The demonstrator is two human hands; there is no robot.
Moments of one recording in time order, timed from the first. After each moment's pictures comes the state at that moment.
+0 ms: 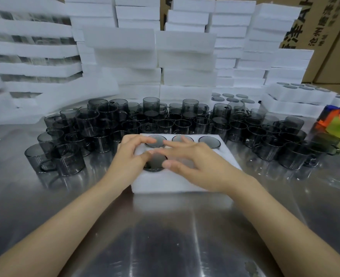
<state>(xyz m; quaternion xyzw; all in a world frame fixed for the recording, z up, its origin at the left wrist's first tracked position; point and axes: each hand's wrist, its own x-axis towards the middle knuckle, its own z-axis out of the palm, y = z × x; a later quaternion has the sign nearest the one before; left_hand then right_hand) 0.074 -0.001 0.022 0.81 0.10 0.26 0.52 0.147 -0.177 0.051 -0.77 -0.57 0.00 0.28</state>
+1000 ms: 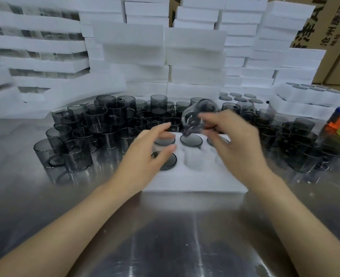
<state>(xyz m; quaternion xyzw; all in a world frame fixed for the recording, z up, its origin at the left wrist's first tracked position) 0.066 -0.008 0.025 0.87 -0.02 0.30 0.39 0.158 -0.191 0.064 -0.70 -0.50 -0.33 0.39</state>
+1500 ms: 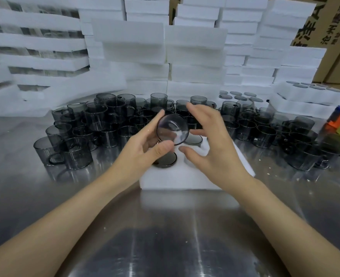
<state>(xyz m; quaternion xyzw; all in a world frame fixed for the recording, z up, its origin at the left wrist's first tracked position) 0.065 -0.001 0.028 0.75 -0.12 0.24 0.60 0.148 -0.171 0.043 -0.67 -0.54 -0.23 0.44</state>
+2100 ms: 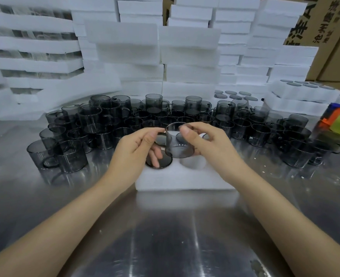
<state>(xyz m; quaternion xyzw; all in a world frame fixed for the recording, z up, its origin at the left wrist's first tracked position) 0.073 -0.001 0.023 0.77 -0.04 0.30 0.56 0.152 -0.173 0.052 -0.70 -0.36 0.05 0.62</state>
